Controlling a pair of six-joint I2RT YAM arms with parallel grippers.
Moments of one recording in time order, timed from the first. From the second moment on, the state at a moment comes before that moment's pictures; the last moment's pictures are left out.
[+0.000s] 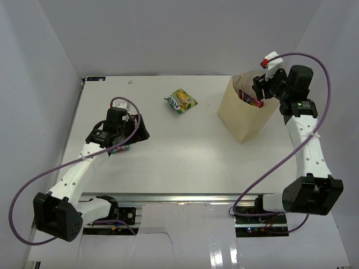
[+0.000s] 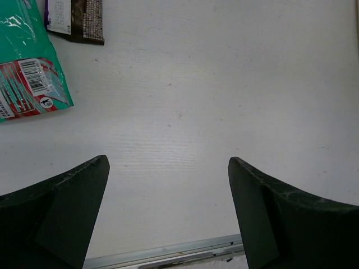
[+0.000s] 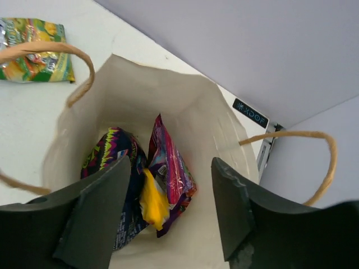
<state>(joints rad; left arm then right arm) -0.32 1.10 0.95 -0.62 0.00 -0.50 -0.05 1.34 1.35 -0.33 -0.39 -0.48</state>
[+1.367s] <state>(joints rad) -0.31 2.34 1.62 0.11 0.41 -1.14 -0.10 1.00 1.19 -0.58 -1.21 -0.60</state>
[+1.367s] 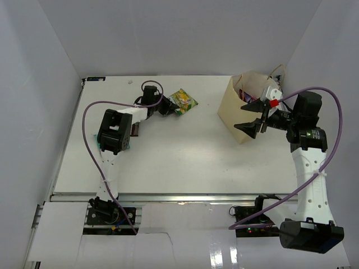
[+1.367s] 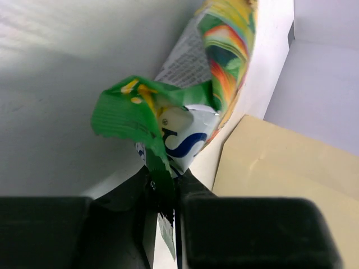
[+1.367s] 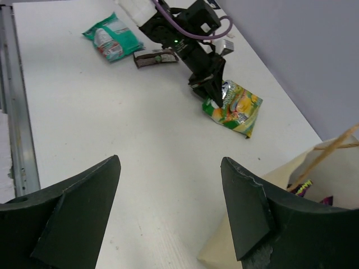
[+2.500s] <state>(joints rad) -0.63 1.01 0.84 -0.36 0.45 -0.13 0.53 1.36 1.39 -0.63 -1.15 -0.87</state>
